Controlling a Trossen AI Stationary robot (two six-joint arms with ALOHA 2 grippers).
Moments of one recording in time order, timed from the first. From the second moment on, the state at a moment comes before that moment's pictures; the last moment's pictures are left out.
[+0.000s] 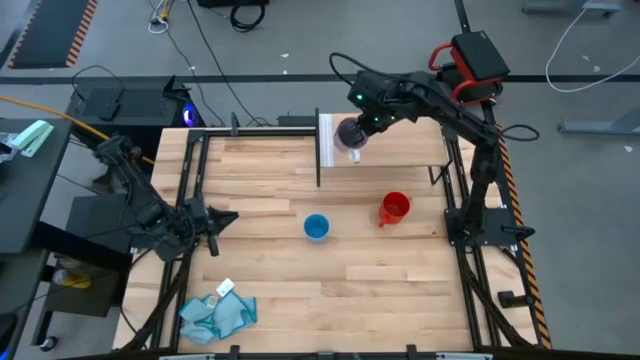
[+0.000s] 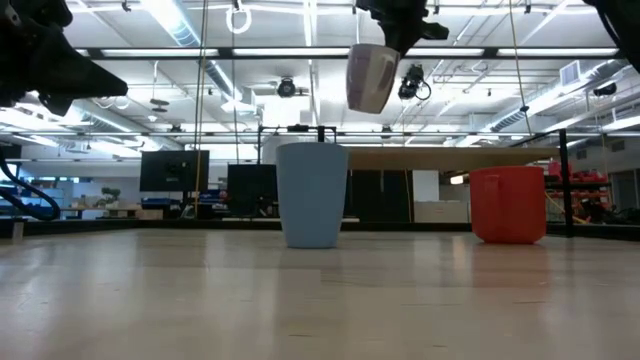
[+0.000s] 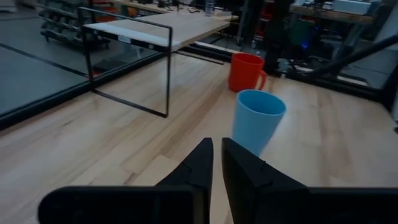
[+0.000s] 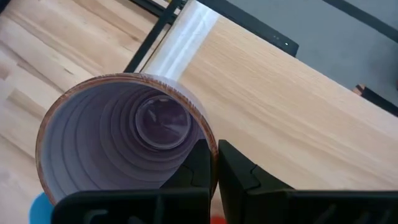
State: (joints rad) left arm -0.91 0.44 0.29 -0.48 -1.25 -0.79; right arm -0.39 1.84 2.27 -1.57 0.23 0.56
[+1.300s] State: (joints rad) left arm -0.67 0.44 0.29 -0.48 -1.14 -0.75; right arm -0.51 1.96 2.27 -1.53 0.19 0.42
